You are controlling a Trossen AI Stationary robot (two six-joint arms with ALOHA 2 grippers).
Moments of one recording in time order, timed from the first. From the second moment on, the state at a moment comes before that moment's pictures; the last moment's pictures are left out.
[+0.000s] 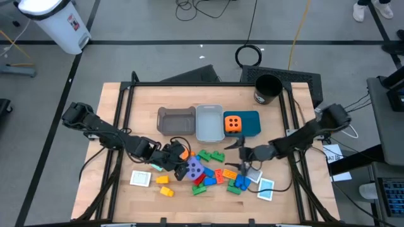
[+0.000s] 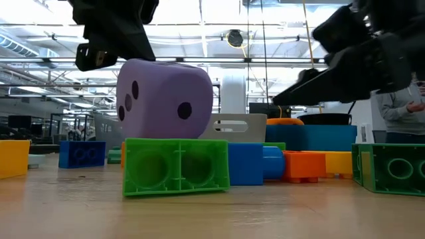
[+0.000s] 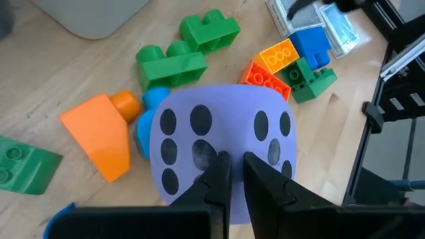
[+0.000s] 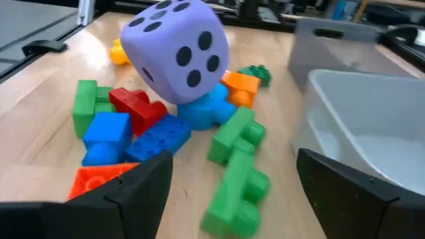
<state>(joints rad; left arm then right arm) -0.41 1.48 0.97 -0.32 -0.24 -1.05 0.37 1.54 0.37 0.85 0.34 0.03</state>
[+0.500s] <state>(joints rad) -0.41 1.48 0.97 -0.31 -0.24 -1.03 0.33 1.91 0.67 0.98 0.18 -0.04</state>
